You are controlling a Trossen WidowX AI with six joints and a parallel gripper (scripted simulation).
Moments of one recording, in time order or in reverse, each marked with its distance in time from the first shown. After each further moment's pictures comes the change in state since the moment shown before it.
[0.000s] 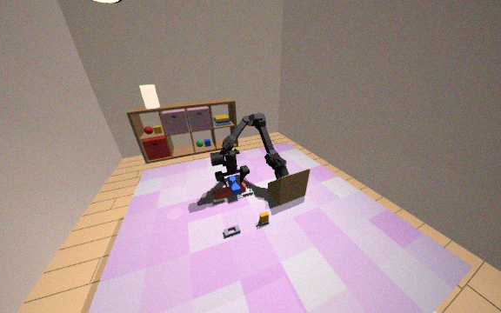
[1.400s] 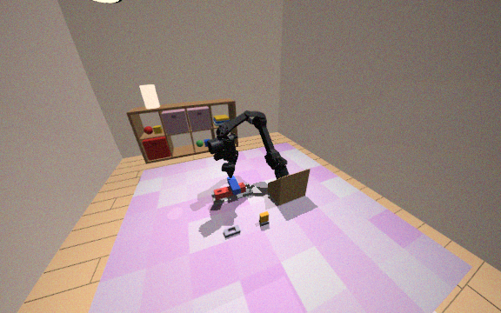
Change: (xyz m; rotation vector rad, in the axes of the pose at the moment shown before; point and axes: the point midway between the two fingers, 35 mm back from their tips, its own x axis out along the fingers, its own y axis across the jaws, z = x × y) arm -0.083 0.002 -0.002 -1.145 -0.001 -0.002
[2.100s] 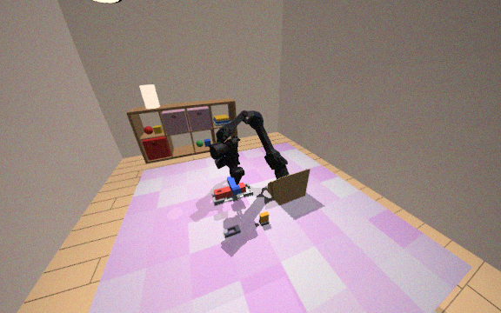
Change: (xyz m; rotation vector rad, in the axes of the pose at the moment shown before) arm -0.006 0.068 -0.025 -0.384 0.009 0.074
